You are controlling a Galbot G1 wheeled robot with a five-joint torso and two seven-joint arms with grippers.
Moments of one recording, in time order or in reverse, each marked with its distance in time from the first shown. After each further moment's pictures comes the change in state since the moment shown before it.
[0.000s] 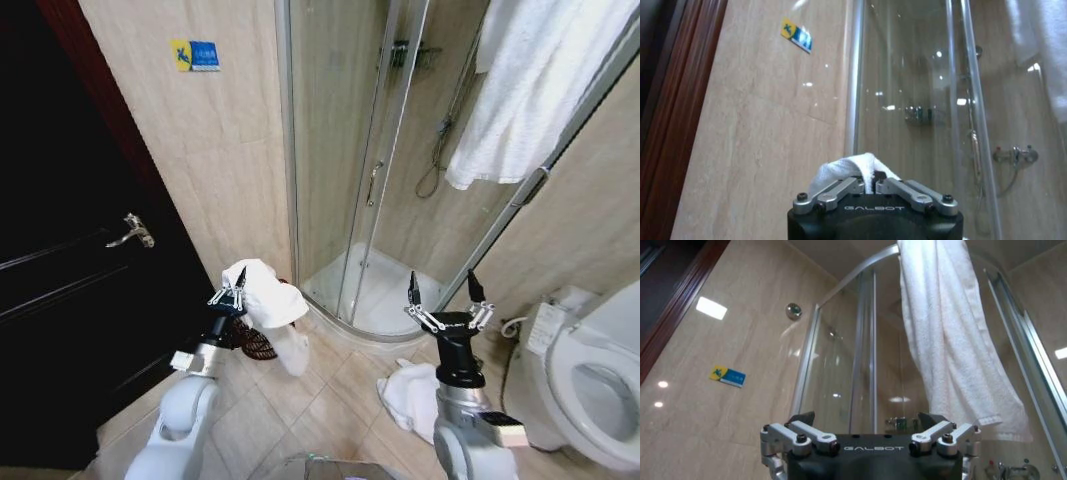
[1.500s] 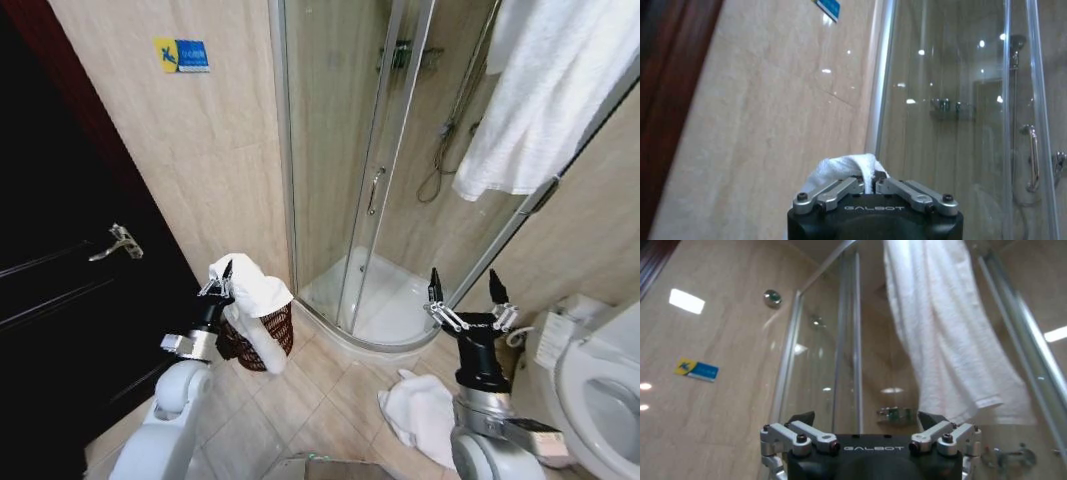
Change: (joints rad) left arm -0.045 0.031 -0.007 0.041 -0.095 0.055 -0.049; right arm -0.021 -0.027 0.061 0.039 0.111 -0.047 -0.014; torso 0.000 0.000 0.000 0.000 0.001
